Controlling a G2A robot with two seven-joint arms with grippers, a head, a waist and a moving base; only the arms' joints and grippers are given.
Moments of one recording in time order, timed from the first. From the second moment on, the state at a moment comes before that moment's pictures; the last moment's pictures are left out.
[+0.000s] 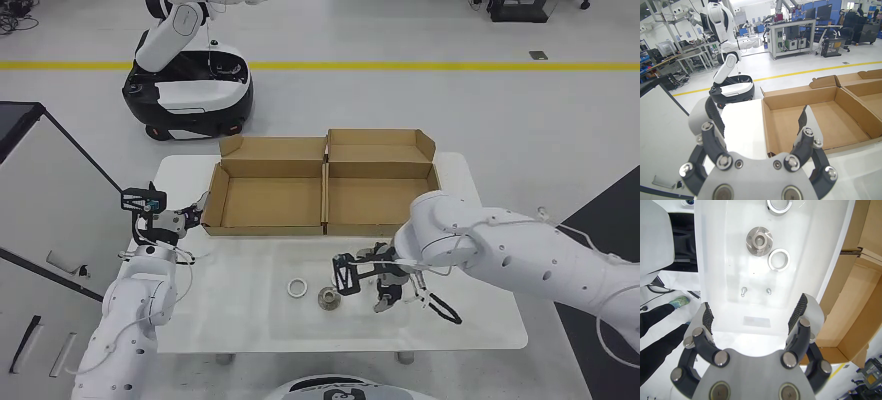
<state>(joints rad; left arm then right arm) 1.73 -1.15 -1.60 -1.80 1.33 0.00 0.00 -0.49 -0.78 0.19 -1.91 -0.43 -0.56 1.20</state>
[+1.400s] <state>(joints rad) 1.73 -1.15 -1.60 -1.80 1.33 0.00 0.00 -0.66 -0.75 0.24 -1.93 -0.49 -0.55 1.25</state>
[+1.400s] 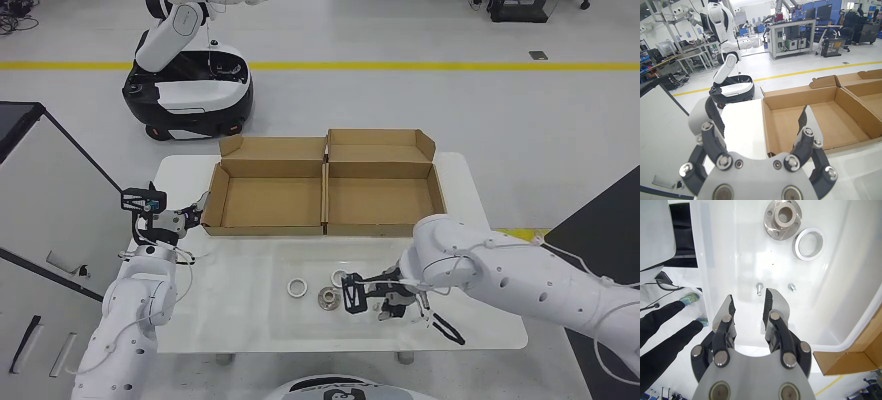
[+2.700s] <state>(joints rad) 1.73 -1.15 -1.60 -1.80 1.33 0.00 0.00 -0.74 -0.79 0.27 -1.85 -0.54 -0.55 1.22</state>
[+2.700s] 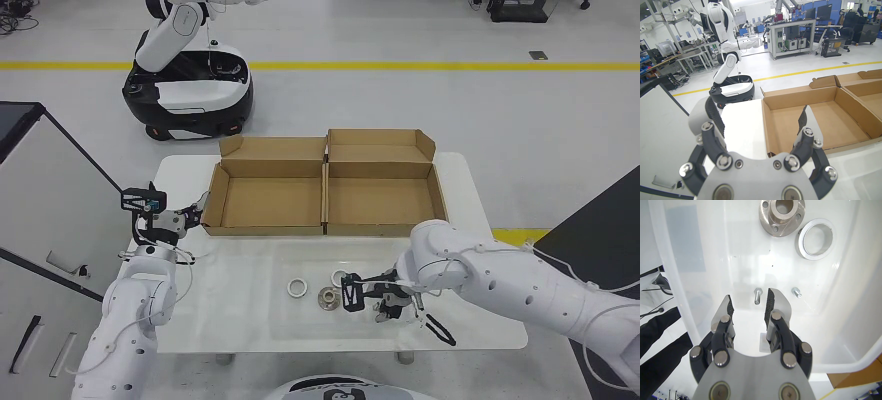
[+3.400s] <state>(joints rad) 1.73 -1.15 -1.60 -1.80 1.33 0.00 0.00 -0.76 -0.81 0.28 -1.82 -0.56 -0.57 1.22</state>
